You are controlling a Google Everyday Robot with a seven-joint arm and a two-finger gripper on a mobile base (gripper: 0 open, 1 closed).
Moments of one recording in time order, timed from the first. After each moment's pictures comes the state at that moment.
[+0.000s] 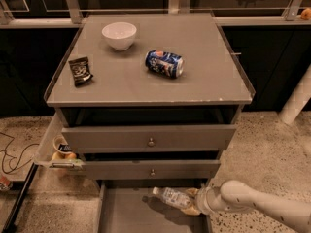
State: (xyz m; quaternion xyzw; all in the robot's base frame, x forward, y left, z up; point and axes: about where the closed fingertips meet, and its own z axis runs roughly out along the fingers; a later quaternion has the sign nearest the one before) arm 0.476 -0.161 0.300 -0.52 0.78 0.20 0.28
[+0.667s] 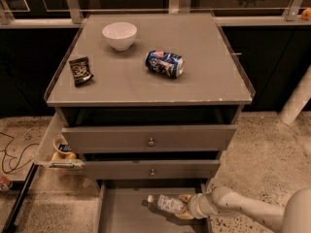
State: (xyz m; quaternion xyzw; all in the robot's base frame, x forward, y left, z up) arm 0.478 -0.143 0.218 -0.56 0.75 0.20 0.28
